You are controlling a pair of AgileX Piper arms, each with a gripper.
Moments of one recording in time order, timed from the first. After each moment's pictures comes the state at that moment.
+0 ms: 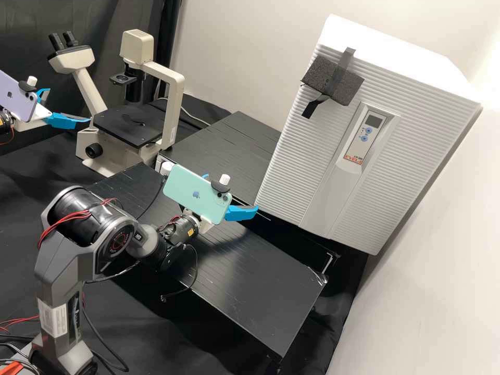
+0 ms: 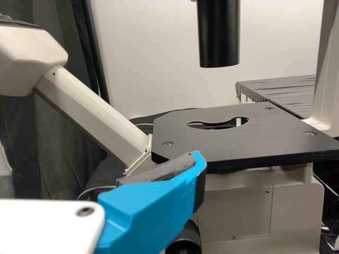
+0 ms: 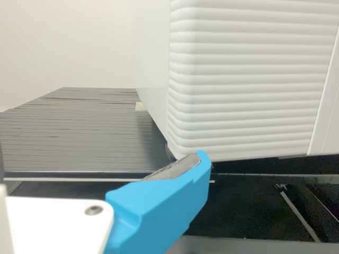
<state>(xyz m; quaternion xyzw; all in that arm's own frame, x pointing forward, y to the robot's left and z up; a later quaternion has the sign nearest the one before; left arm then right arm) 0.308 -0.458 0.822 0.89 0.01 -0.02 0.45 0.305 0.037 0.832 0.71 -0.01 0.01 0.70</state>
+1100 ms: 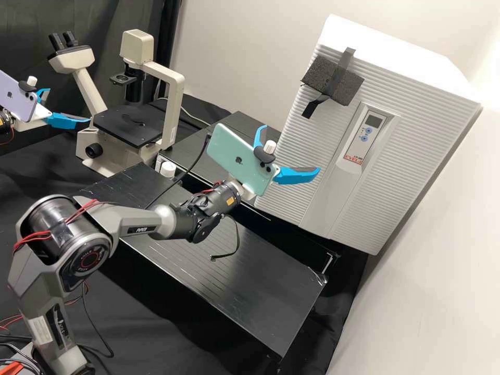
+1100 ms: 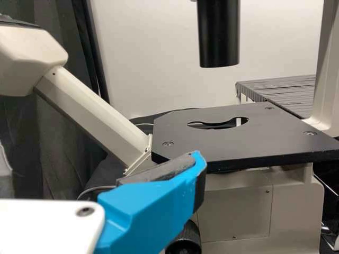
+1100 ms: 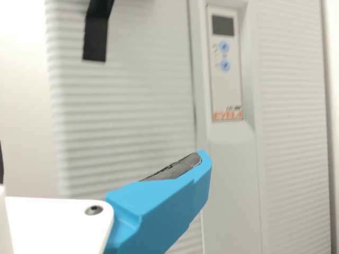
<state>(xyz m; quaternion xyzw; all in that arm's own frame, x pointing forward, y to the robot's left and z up) 0.308 -0.458 0.822 0.89 0.01 -0.02 0.45 0.322 0.085 0.968 0.72 -0.10 0.18 0.66</state>
